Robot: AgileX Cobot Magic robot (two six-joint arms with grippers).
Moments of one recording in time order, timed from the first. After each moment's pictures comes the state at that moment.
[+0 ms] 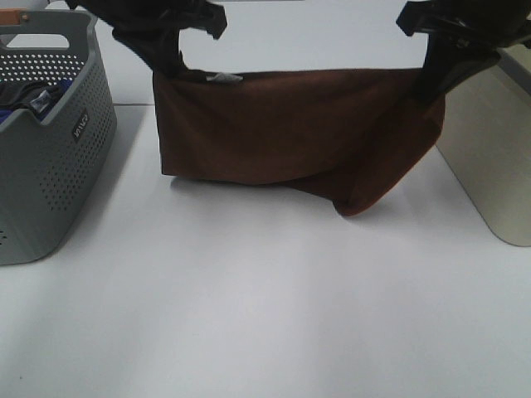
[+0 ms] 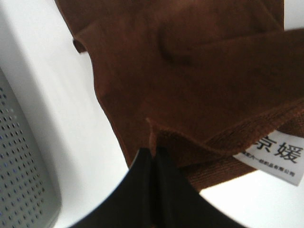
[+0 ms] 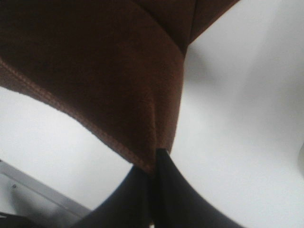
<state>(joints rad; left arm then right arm) -0.51 1.96 -1.88 0.01 1.21 -0.10 0.21 1.74 -1.53 0.25 1.22 -0.24</state>
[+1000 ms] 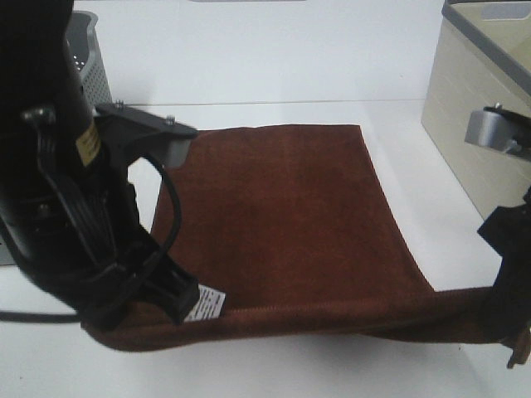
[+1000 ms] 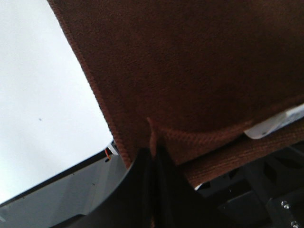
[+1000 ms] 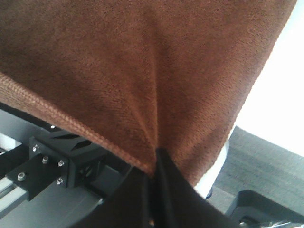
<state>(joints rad) -0.85 1.56 -1.11 -0.05 1.20 -0.37 0.21 1.28 -0.76 0.42 1.22 -0.24</state>
